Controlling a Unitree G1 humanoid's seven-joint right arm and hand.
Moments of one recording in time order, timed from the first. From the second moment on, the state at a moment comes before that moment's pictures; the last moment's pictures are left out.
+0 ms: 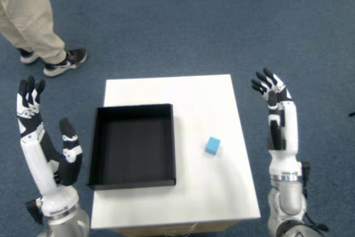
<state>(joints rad) -0.50 -0.17 0.76 1.55 1.03 -1.53 0.09</state>
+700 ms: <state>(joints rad) -0.55 -0.18 1.21 1.89 0.86 -1.49 -0.30</state>
